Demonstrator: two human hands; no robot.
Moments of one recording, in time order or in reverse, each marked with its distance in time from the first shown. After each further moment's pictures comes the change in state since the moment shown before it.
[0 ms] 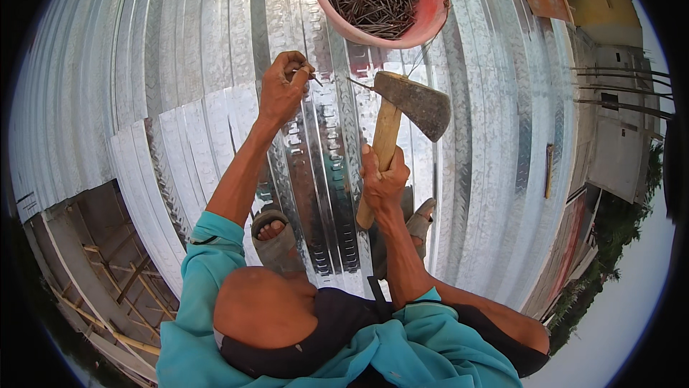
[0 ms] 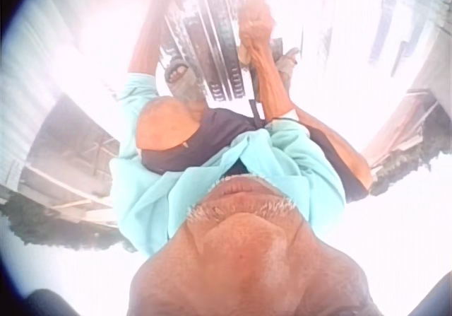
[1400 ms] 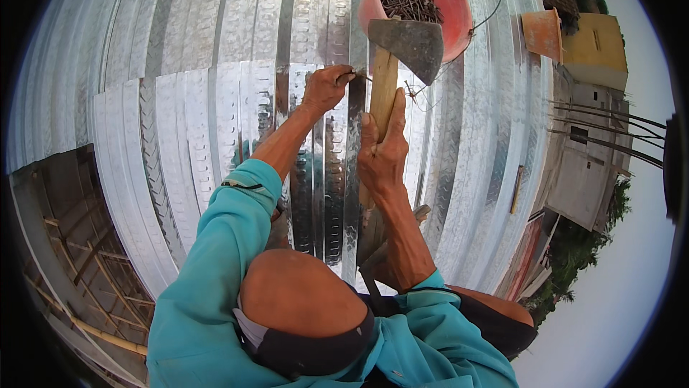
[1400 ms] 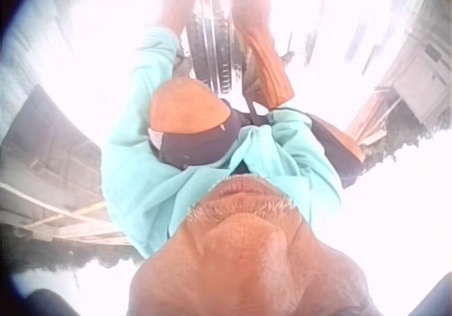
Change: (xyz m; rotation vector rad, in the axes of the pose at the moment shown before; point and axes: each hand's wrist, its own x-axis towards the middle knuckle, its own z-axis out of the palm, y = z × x) left_hand 0.017 -0.111 0.055 0.255 0.099 0.336; right_hand 0.031 -0.068 0.036 -0.405 -0.111 -0.543
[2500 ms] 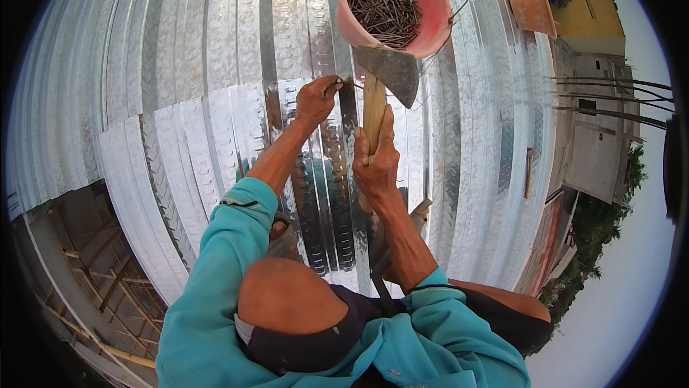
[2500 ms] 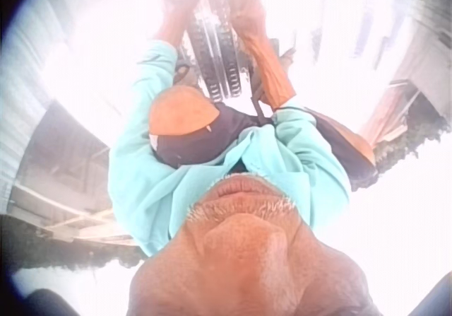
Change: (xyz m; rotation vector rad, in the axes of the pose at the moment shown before) left_hand -0.001 -0.005 0.009 -0.010 0.004 0.079; right_hand -0.019 0.030 0.009 0.041 0.144 -0.044
